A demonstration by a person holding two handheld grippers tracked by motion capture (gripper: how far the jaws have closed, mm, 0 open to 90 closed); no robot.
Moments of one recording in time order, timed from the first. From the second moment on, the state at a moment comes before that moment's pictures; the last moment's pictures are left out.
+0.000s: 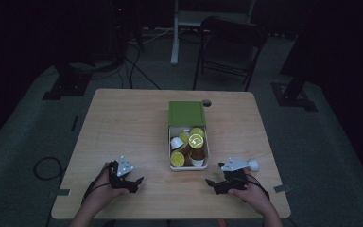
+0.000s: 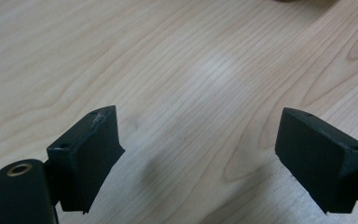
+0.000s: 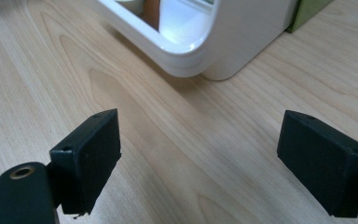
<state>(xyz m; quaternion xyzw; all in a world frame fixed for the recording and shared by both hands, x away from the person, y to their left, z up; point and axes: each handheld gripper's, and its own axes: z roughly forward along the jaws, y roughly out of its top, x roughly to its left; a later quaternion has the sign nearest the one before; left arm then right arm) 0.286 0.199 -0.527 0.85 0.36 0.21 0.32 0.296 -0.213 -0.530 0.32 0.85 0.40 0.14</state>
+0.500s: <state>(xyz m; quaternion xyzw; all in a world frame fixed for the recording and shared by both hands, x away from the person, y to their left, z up) 0.288 0.169 -0.510 0.85 0.32 0.19 0.37 0.301 -0.219 -0.516 0.34 0.82 0.43 0.15</state>
